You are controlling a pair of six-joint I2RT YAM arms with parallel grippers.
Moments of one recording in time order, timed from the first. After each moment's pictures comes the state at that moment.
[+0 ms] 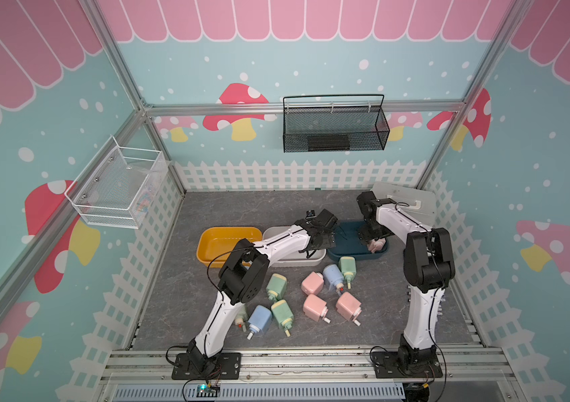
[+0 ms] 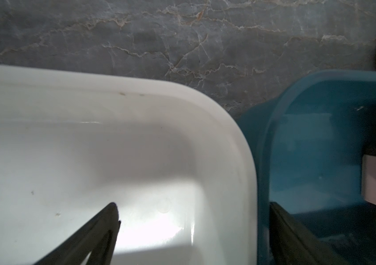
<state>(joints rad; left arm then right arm) -0.76 2.26 1.85 -0.66 -0.18 -0.81 0.18 2.06 1.62 -0.97 0.44 -0.03</state>
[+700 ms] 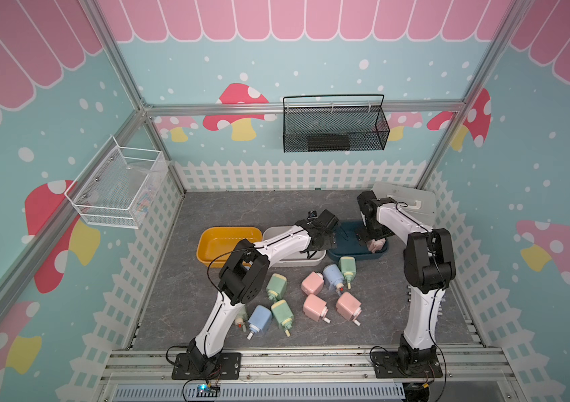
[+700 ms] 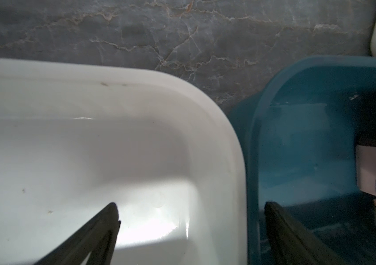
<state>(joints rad) -0.77 2.25 1.85 -0.66 -0.17 -0.77 0.19 2.03 1.62 -1.00 0.35 -0.06</state>
